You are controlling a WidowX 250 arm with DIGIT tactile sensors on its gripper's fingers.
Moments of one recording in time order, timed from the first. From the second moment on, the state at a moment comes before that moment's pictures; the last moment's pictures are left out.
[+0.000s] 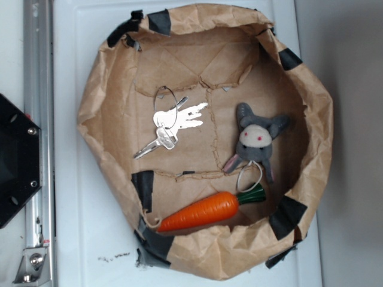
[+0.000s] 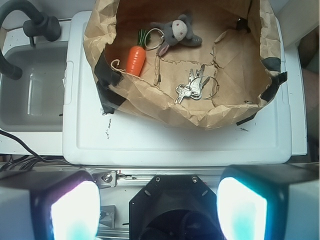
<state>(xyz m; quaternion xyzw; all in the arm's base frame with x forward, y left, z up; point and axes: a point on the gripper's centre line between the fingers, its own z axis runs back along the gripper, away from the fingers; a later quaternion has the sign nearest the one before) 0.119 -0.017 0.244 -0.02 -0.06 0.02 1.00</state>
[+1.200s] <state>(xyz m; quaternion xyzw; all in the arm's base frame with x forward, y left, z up) 0.229 -0.008 0.185 0.05 -0.06 0.24 0.97</state>
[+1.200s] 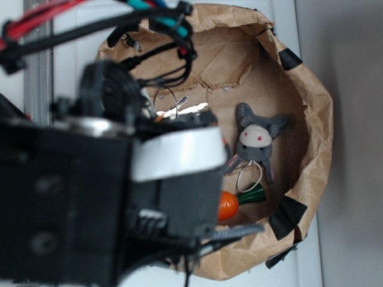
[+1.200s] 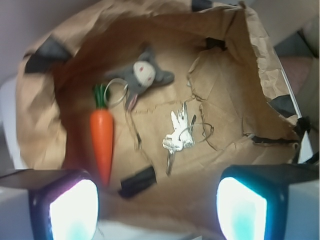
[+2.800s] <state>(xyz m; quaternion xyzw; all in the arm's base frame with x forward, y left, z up) 0.266 0.021 0.096 0.06 0.01 0.63 0.77</state>
